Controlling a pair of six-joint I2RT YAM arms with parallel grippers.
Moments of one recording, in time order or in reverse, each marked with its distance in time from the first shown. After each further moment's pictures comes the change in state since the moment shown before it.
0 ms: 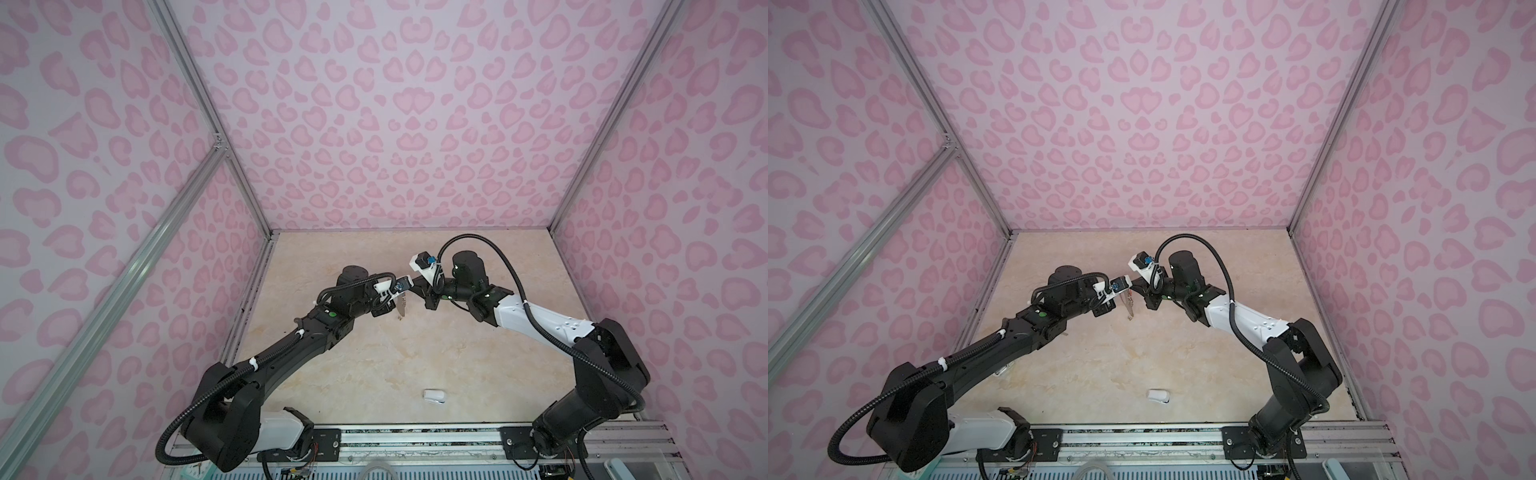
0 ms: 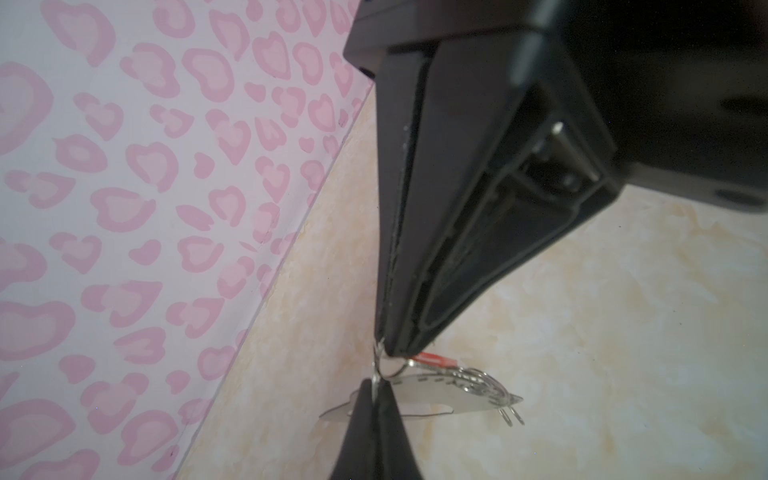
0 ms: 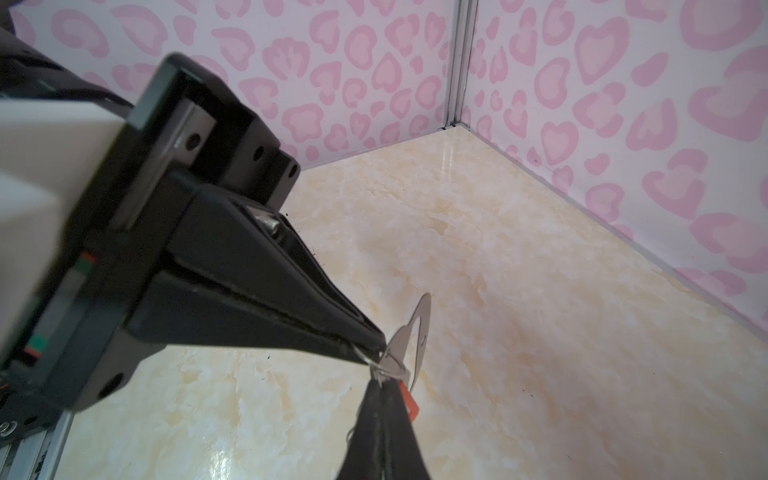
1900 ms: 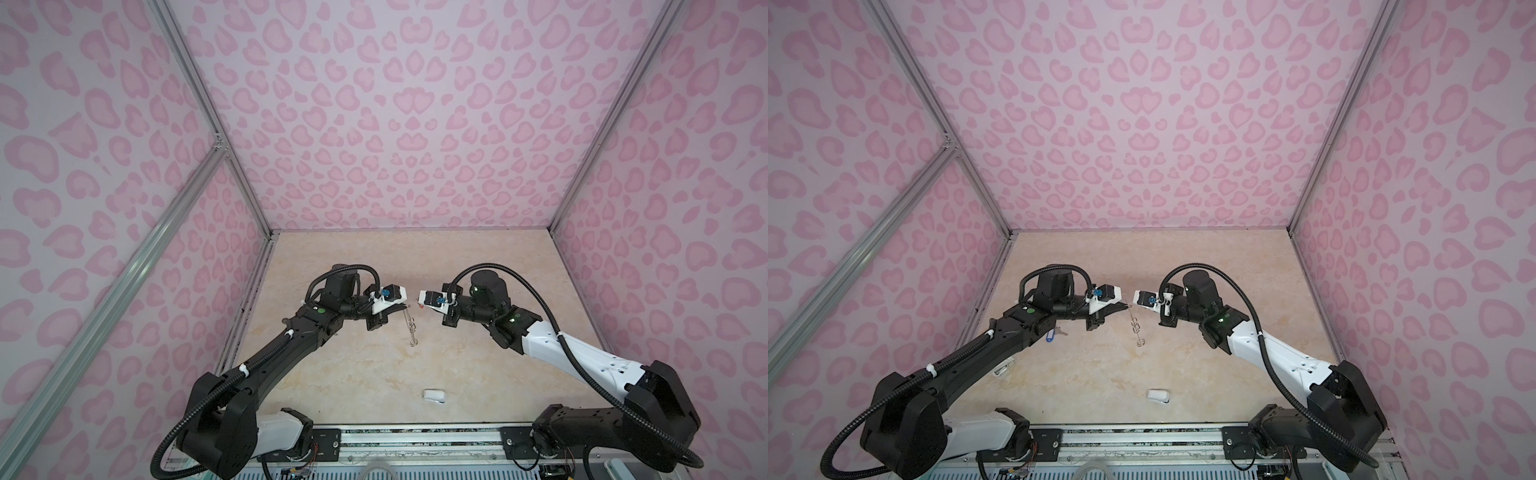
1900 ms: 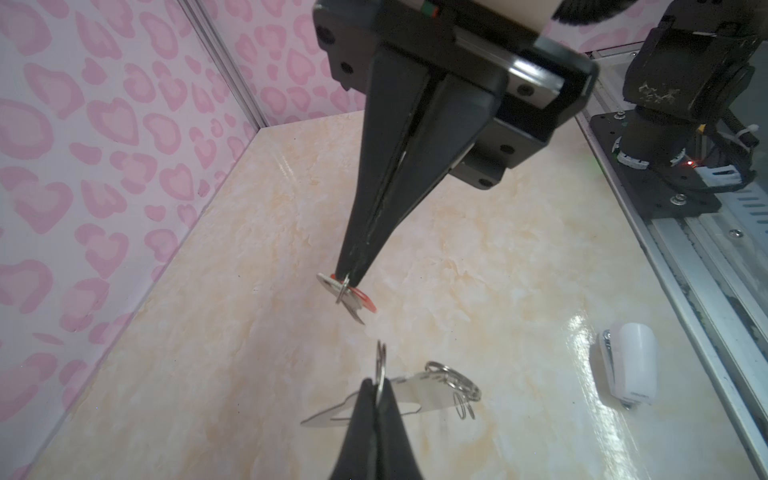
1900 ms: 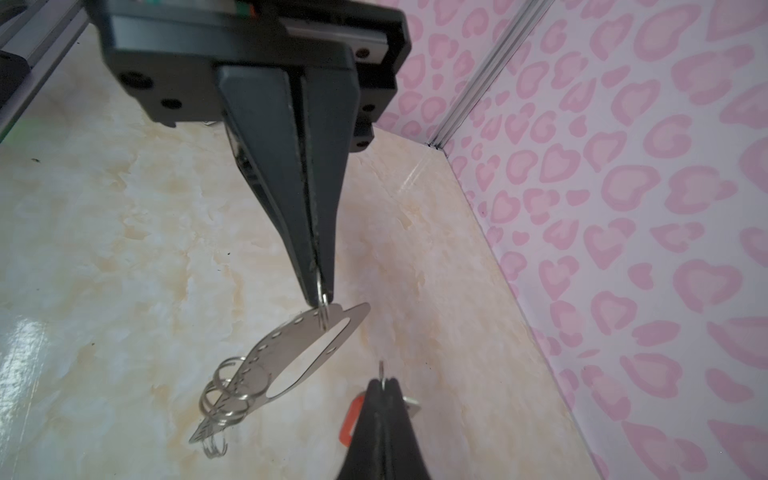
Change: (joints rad) left arm 0.103 -0.043 0.021 -0.216 0.560 -0.025; right arm 0.053 -0.301 -0.210 -0.080 0.124 -0.563
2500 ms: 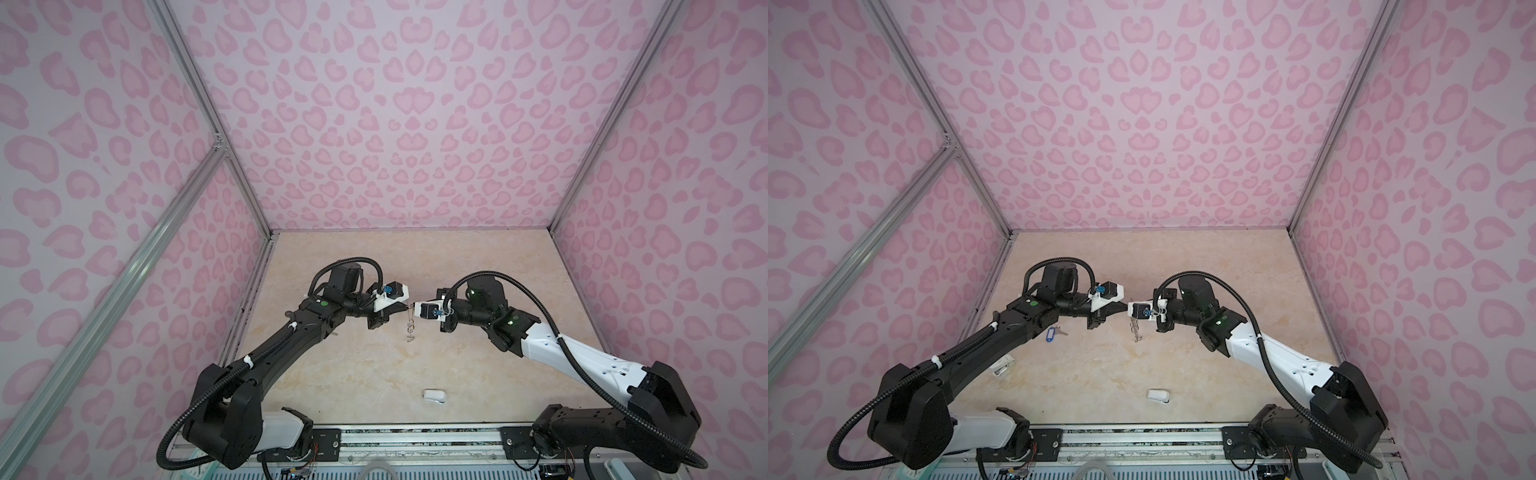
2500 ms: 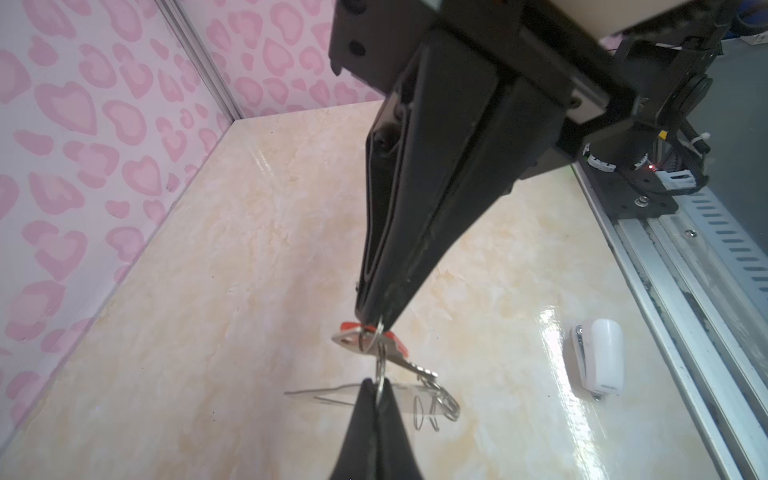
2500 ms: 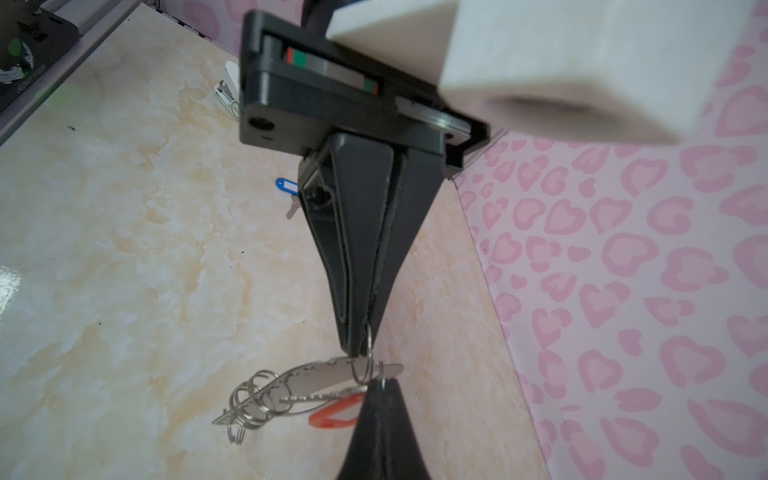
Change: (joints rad) left arm -0.005 0.054 0.066 -0.097 0.035 0.021; right arm 0.040 -0.003 0.010 -0.016 -0.022 -0.129
